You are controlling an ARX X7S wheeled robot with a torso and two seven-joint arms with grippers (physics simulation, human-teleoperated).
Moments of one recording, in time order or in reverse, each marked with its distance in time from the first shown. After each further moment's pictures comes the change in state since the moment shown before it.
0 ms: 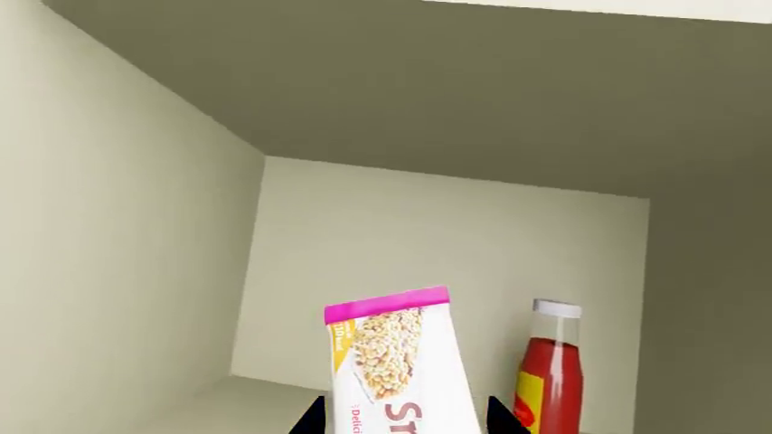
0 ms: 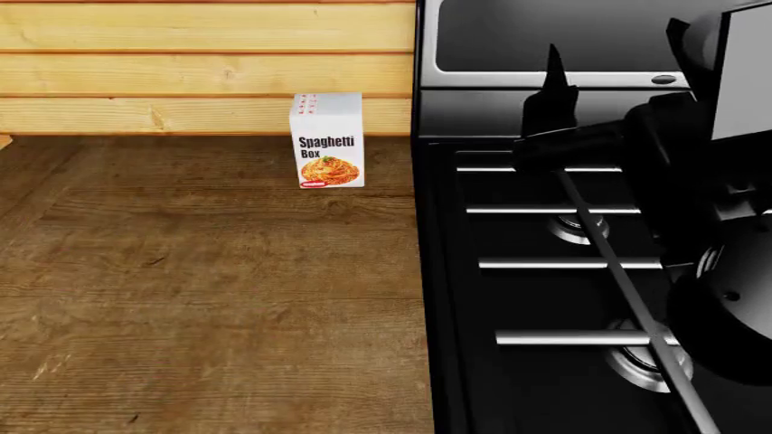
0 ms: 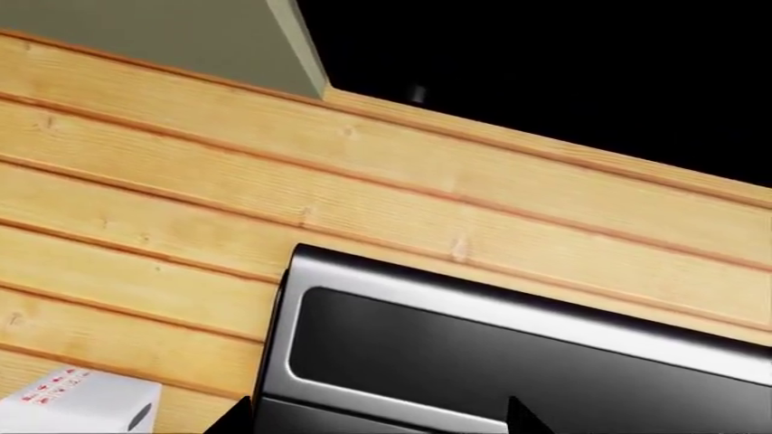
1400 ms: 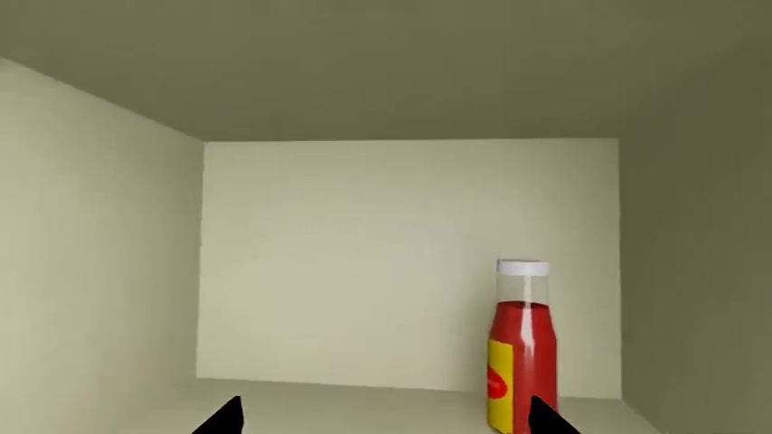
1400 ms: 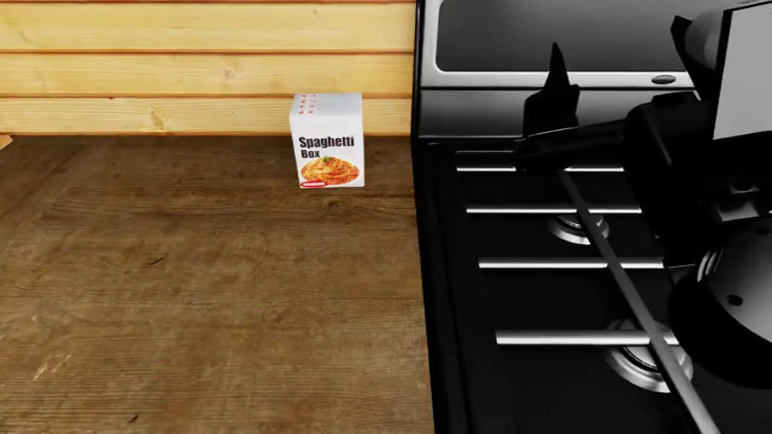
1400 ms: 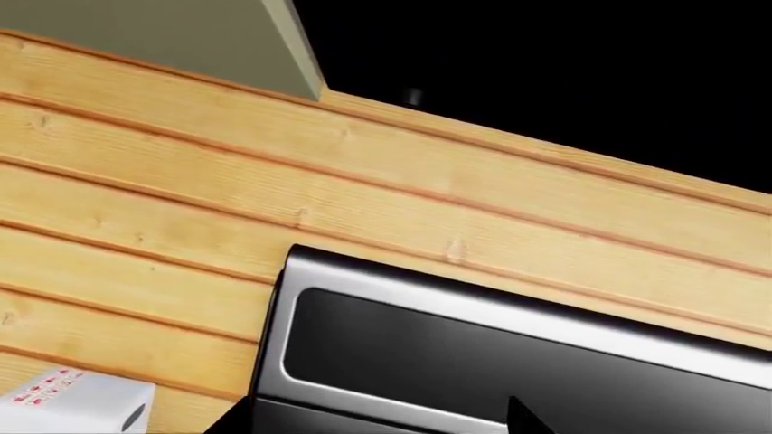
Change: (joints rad) left arm -0.006 0.326 -0.569 -0.269 1.029 -0.009 0.460; right arm 0.019 0.012 -0.019 -0.004 0.025 -0.003 0.035
